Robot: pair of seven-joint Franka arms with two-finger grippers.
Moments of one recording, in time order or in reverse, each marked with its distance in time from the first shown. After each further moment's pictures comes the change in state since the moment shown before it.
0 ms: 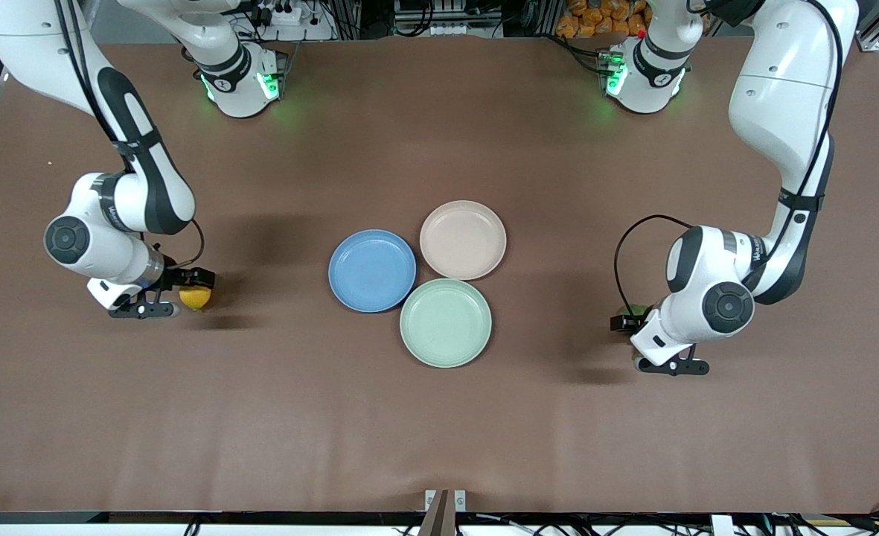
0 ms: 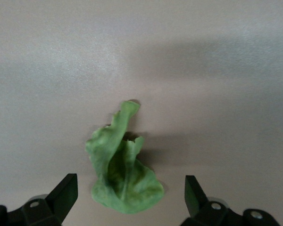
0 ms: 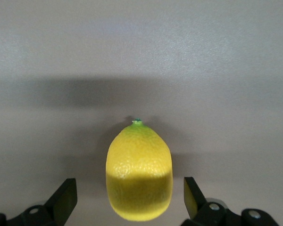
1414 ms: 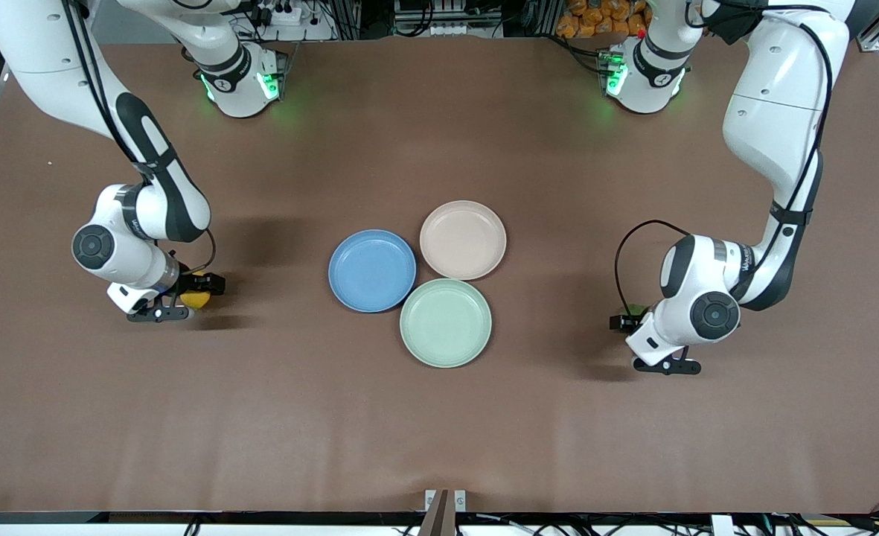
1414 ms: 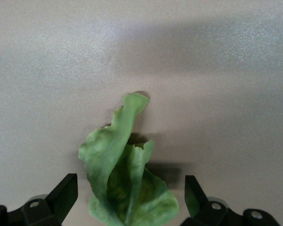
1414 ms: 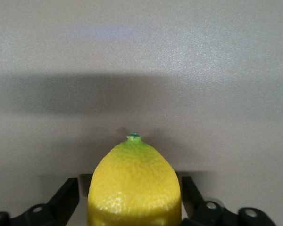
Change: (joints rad) left arm 0.009 0.055 0.000 -0.002 0.013 0.015 0.000; right arm -0.002 0.088 0.000 -0.006 0.000 0.108 -0.031
